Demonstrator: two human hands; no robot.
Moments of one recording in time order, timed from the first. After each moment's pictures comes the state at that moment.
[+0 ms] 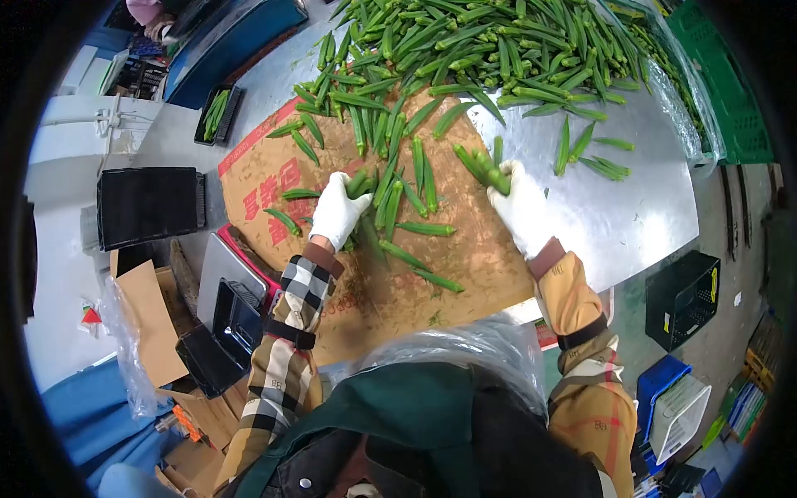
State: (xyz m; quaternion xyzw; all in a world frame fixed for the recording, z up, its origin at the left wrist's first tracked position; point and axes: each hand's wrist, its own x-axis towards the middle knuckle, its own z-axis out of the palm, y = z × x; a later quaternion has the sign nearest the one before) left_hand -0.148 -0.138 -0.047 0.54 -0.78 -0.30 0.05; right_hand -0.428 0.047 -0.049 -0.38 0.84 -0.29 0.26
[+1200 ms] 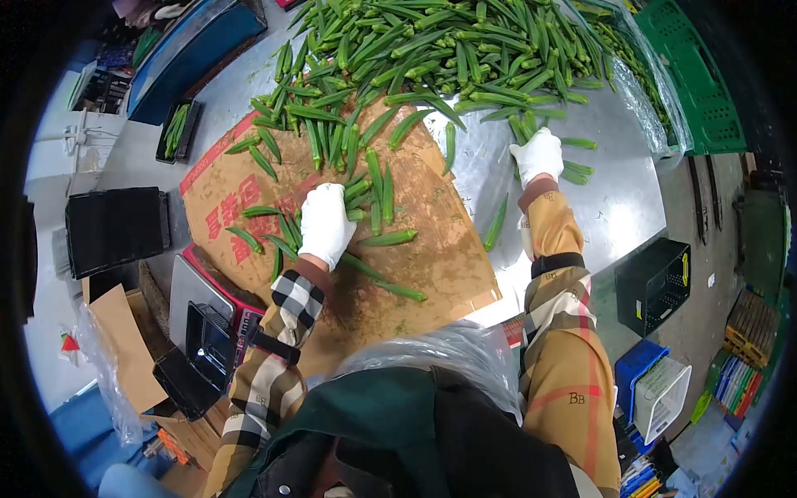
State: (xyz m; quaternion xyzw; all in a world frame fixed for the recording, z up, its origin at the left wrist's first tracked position) left_hand -0.195 -0.111 -0.053 0.41 -0.91 -0.10 -0.01; right_hand -0.575 0.013 -0.091 -0.23 0.97 -0.08 0.10
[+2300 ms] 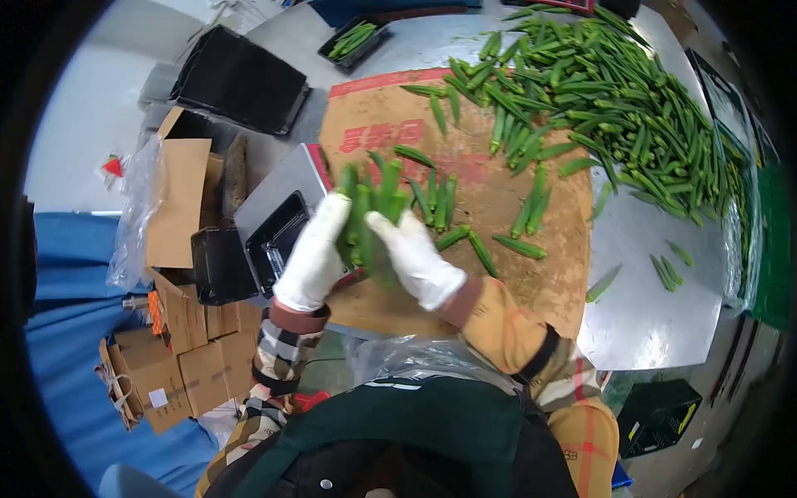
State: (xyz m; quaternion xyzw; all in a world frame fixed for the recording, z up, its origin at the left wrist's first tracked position) left_hand 0.006 -0.049 0.098 0.50 -0.42 -0.66 0.38; right_hand -0.140 -0.033 0.028 -0.15 0.29 -0.51 0.80
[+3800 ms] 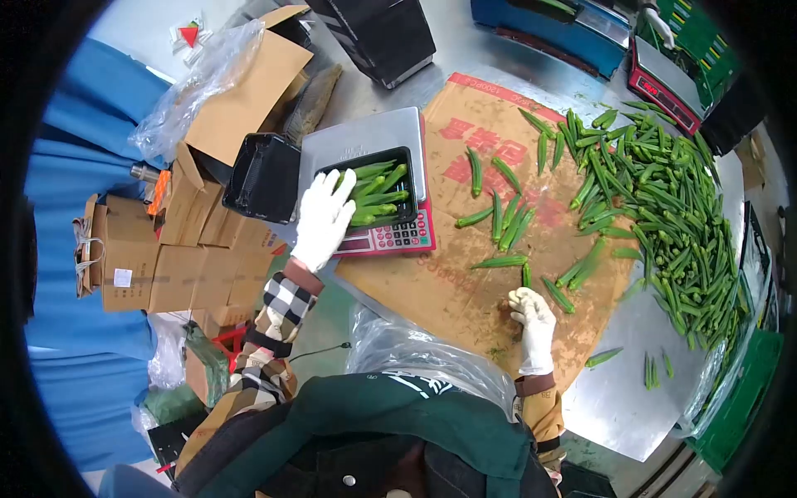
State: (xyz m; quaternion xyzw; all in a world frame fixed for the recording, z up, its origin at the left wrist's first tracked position) left_hand 0.166 0.008 0.061 0.66 -0.72 0.16 0.09; right_hand -0.263 0.065 -0.064 -0.31 0.55 -0.41 0.66
